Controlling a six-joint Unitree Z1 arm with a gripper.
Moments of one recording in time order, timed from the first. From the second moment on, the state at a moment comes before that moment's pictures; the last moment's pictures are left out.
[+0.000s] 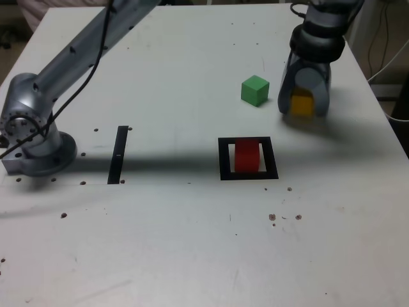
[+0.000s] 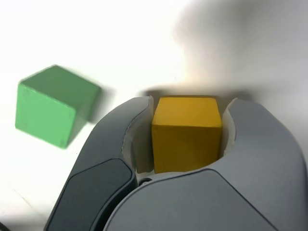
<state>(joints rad) 0.16 2.46 -2.26 1.45 0.12 0.44</state>
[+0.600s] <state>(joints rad) 0.02 2.10 -1.85 1.39 0.11 0.23</state>
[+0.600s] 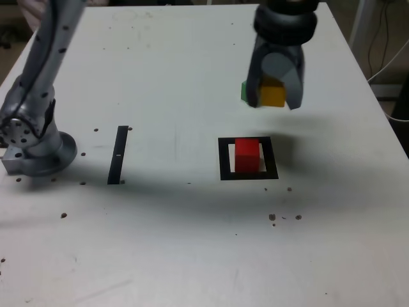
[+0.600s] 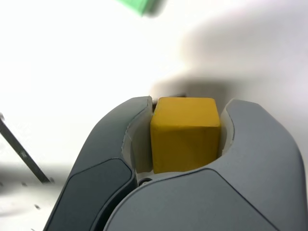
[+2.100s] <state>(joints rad) -0.14 2.03 -1.55 1.19 0.08 -0.05</state>
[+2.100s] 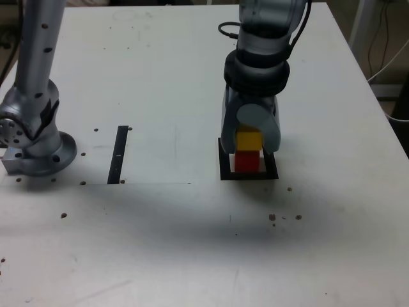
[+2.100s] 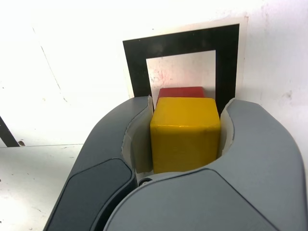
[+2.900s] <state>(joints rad) -0.14 2.03 -1.55 1.19 0.06 -0.03</state>
